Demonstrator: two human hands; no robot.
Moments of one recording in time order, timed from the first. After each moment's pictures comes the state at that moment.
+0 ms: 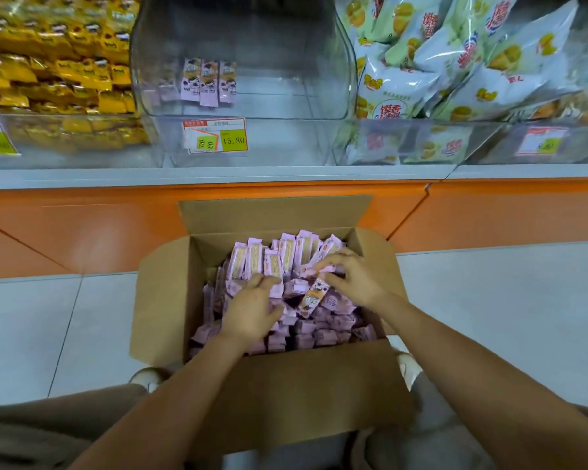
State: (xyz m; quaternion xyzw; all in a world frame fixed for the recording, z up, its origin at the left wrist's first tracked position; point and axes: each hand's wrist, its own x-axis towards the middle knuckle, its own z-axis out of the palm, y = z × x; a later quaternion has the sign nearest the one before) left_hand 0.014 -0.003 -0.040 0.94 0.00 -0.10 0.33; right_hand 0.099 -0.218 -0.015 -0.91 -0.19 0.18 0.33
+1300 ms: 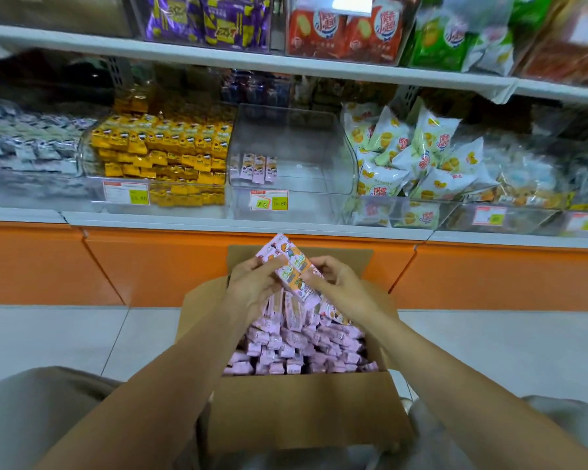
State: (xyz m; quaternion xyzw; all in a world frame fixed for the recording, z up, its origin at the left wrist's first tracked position) left_hand -0.004 0.025 0.129 0.52 0.23 -0.02 0.82; right_hand 0.026 -0.144 0.132 -0.82 -0.18 0.14 0.53
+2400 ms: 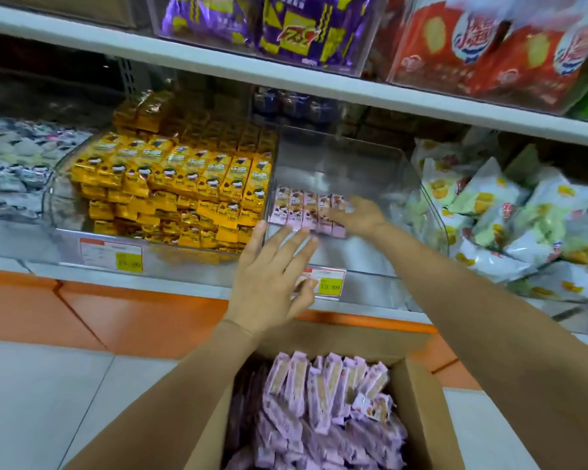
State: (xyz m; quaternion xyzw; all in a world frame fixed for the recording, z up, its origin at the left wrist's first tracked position) left_hand 0.139 0.118 0.119 0.90 -0.11 0.41 0.04; right_hand 0.323 -0.016 0.174 -0.96 -0.09 0.08 0.23
